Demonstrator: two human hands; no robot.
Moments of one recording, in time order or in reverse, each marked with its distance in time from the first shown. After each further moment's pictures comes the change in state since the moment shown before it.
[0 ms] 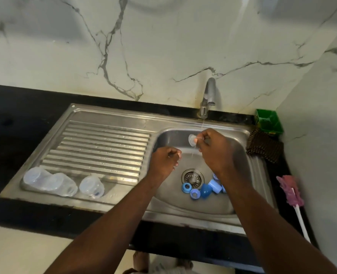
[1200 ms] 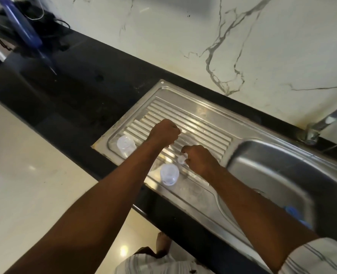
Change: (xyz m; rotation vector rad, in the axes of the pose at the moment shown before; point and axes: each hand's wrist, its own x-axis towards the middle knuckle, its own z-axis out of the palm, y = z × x) left_hand 0.029 -0.053 -0.264 0.247 0.217 -0.301; right_hand -0.014 -0.127 0.259 -0.426 -0.815 -0.501
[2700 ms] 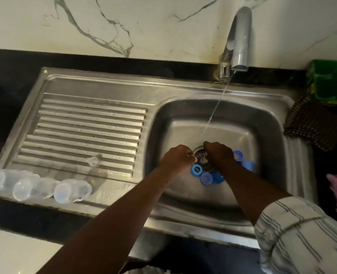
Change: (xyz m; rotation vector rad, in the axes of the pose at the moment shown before) left_hand -0.015 0.052 0.326 0.351 -0.510 0.142; right_hand -0.128 0.324 0.061 -0.132 -0.128 0.510
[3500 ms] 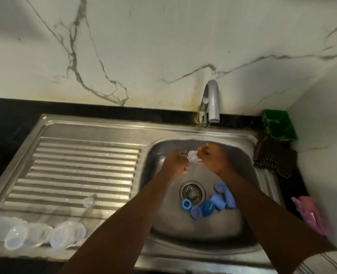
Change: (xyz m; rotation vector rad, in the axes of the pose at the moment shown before) left_hand 0.016 0.071 -0.053 -0.735 0.008 -0.002; right_hand -0.029 -0.008 -0.130 0.961 0.431 0.140
